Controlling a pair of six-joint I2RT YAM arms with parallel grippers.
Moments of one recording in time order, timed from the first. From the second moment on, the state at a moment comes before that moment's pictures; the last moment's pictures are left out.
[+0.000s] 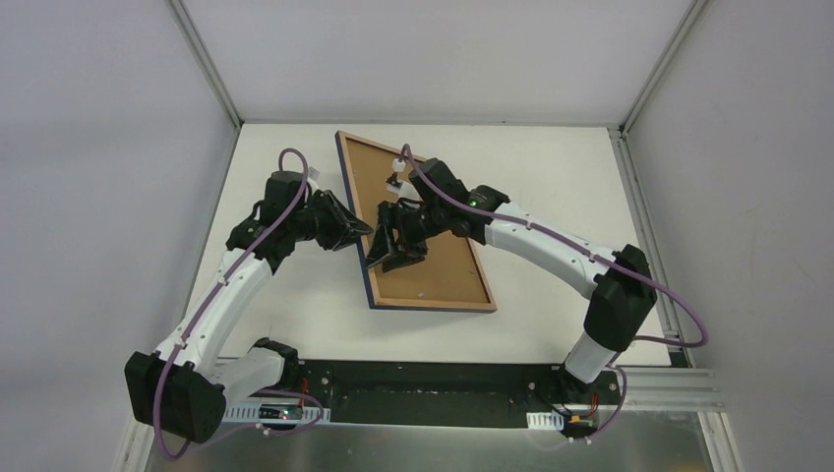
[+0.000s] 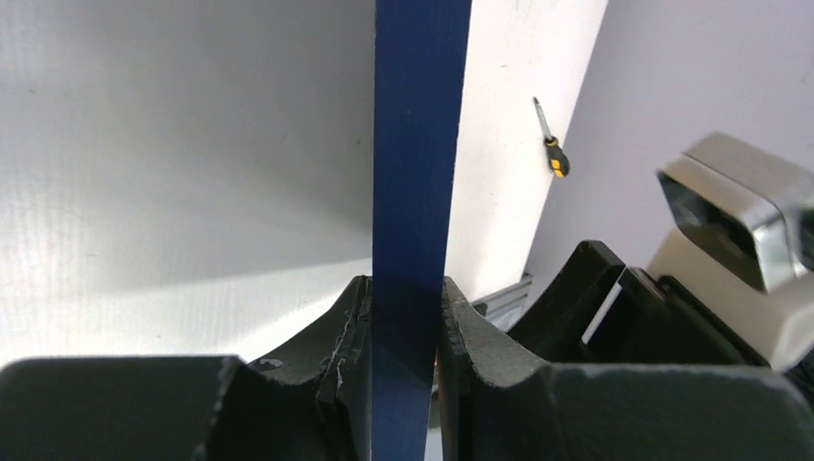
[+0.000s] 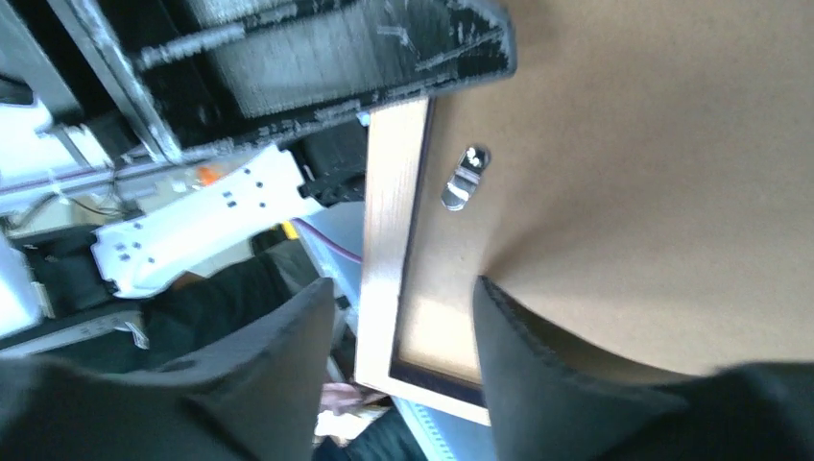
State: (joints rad) left arm -0.27 1.06 0.92 -0.53 0.40 -0.99; right arm 0.89 1.69 1.48 -0.54 -0.62 0.85
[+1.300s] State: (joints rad) left arm -0.27 1.14 1.26 -0.92 0.08 -0.98; right arm 1.32 1.88 2.26 -1.20 0.40 0.60
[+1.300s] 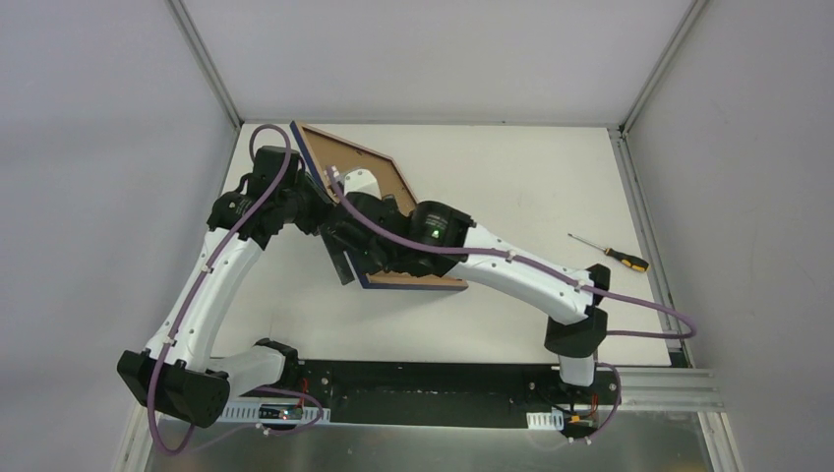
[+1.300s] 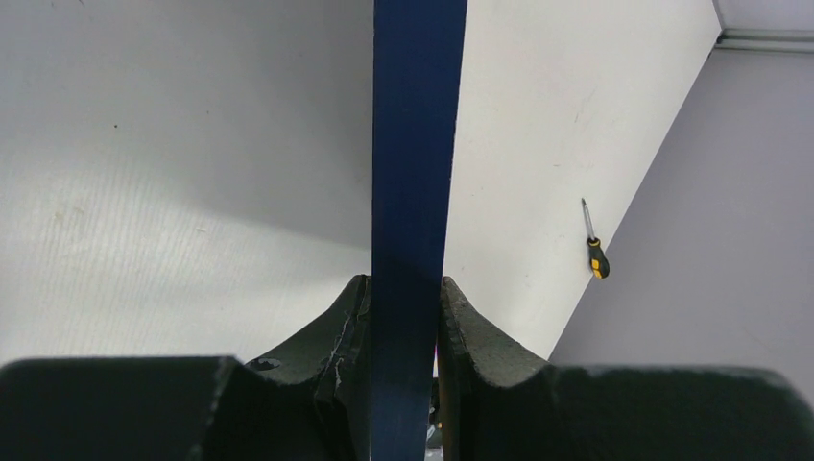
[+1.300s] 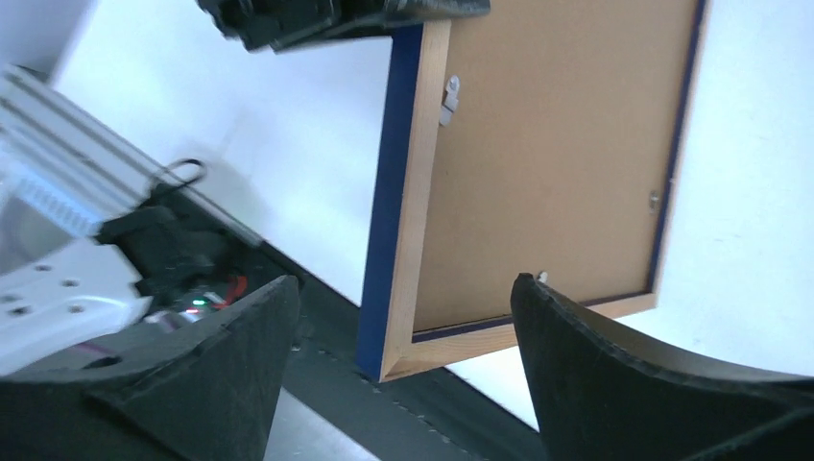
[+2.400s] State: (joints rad) left arm -0.27 1.16 1.26 -0.92 0.16 -1.09; right arm 1.42 2.11 2.27 -1.22 0.93 0.35
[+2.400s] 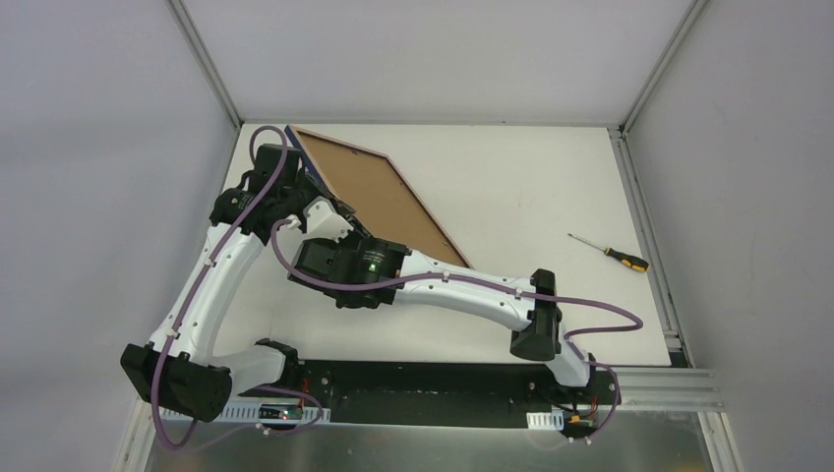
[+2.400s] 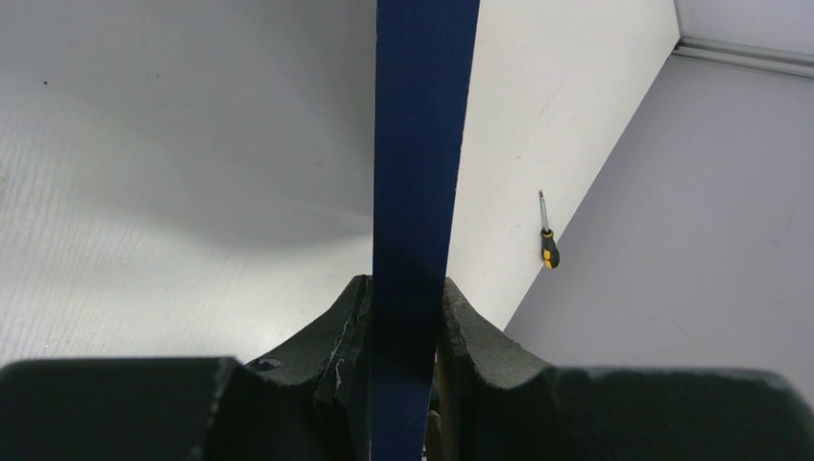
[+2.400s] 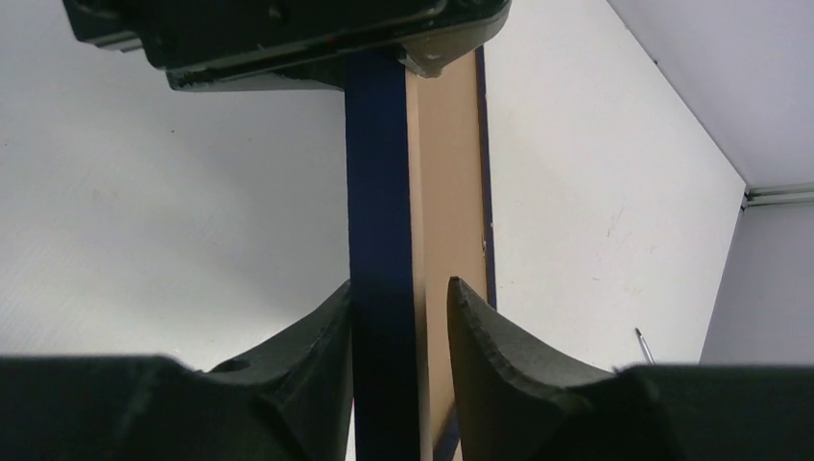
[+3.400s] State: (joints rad) left arm -0.18 1.11 1.69 -1.22 -0.15 -0.94; right arm 1.39 2.02 2.20 -1.17 0.82 0.29
